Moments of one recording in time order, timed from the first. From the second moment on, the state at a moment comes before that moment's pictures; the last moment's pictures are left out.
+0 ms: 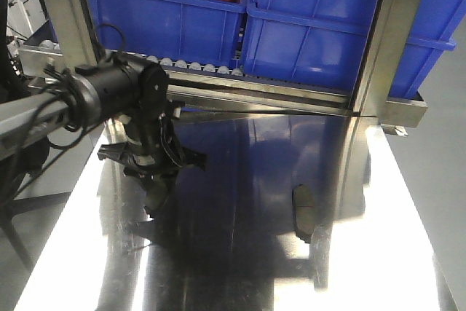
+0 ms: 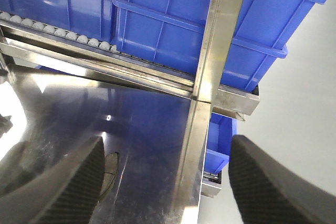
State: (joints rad) left arm -0.45 2.08 -1.74 0.03 1.22 -0.37; right arm 0.01 0.75 -1.33 0.11 1.07 -0.17
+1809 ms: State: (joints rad) left arm -0.52 0.99 -1.12 0.22 1.08 -0.52; right arm 0.01 0.75 -1.33 0.11 1.07 -0.17
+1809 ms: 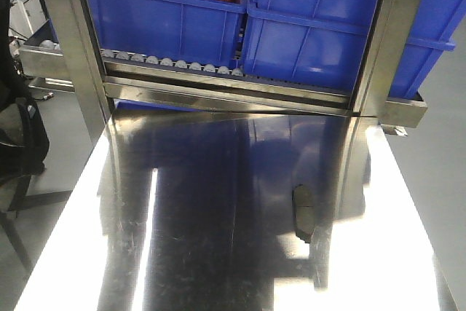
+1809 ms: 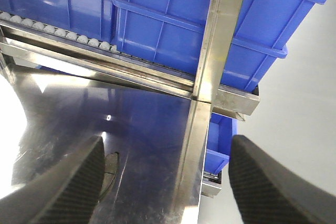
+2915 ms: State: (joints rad) left arm -0.52 0.99 -1.12 0.22 1.08 -0.52; right arm 0.01 0.76 -1.33 0.11 1.07 -0.17
